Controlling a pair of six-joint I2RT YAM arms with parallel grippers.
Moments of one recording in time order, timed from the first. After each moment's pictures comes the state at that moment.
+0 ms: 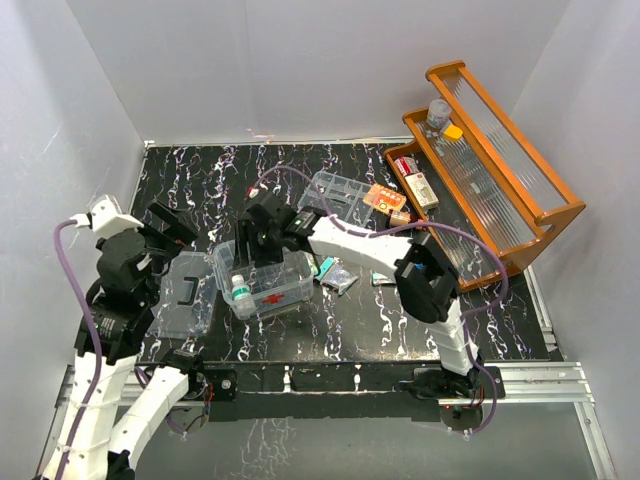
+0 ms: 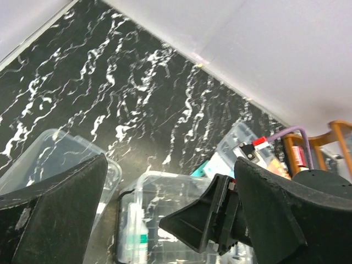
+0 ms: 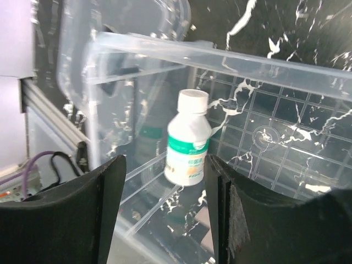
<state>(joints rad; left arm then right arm) -0.26 0.60 0.97 -0.65 -0.45 -0.60 0.98 2.11 1.79 -0.51 -0.20 0.76</state>
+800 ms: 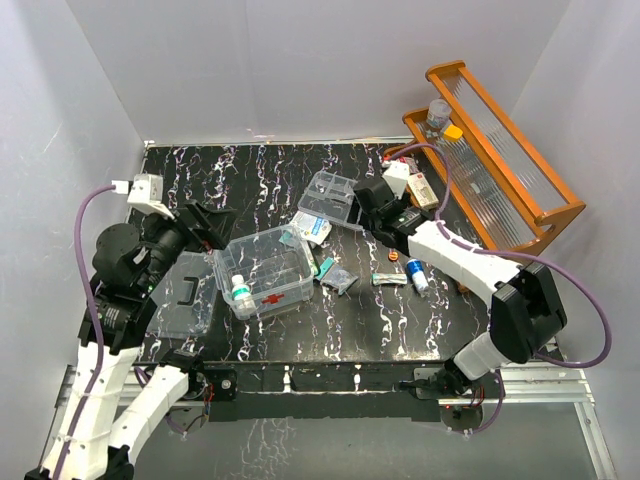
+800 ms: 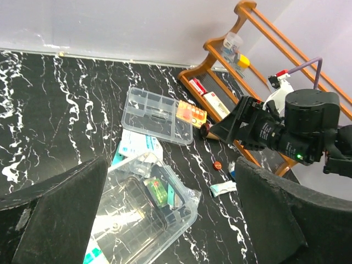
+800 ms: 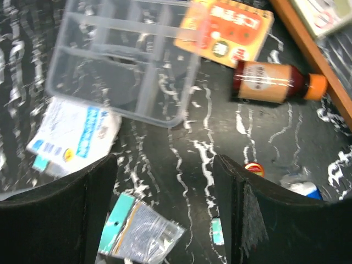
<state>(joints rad) -0.26 0.64 1.02 -0.44 0.17 -0.42 0.64 1.50 1.18 -0.38 0.50 0.62</state>
